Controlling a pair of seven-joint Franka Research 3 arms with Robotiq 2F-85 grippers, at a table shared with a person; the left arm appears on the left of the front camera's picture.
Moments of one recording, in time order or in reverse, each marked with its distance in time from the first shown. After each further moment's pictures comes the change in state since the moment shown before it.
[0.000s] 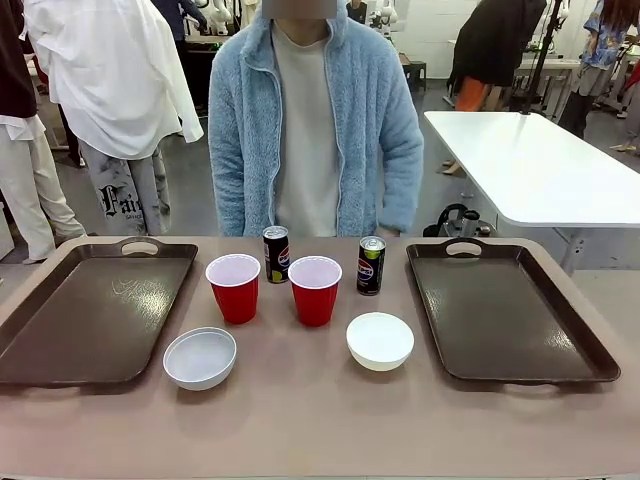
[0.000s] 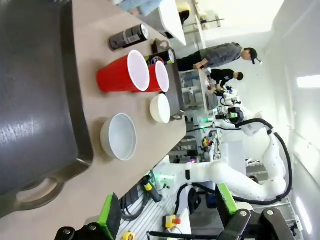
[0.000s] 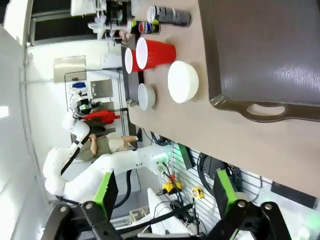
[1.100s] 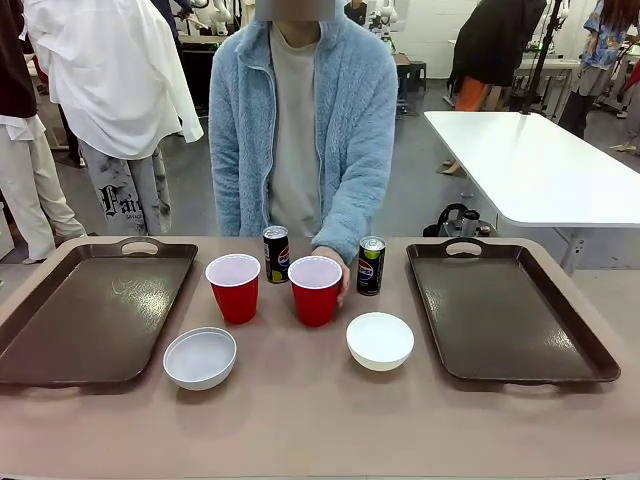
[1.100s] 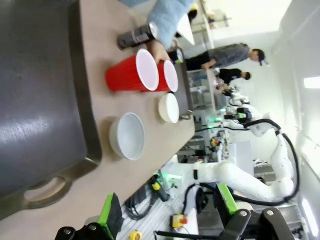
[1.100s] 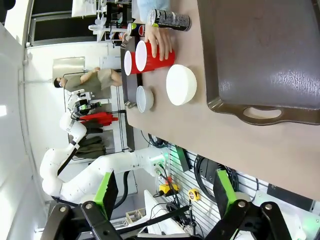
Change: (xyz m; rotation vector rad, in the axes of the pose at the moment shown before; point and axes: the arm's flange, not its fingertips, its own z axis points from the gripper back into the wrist) left arm 0.002 -0.002 -0.005 0.057 -0.001 -0.011; right arm 0.001 -0.001 0.000 -0.010 -0.001 0.011
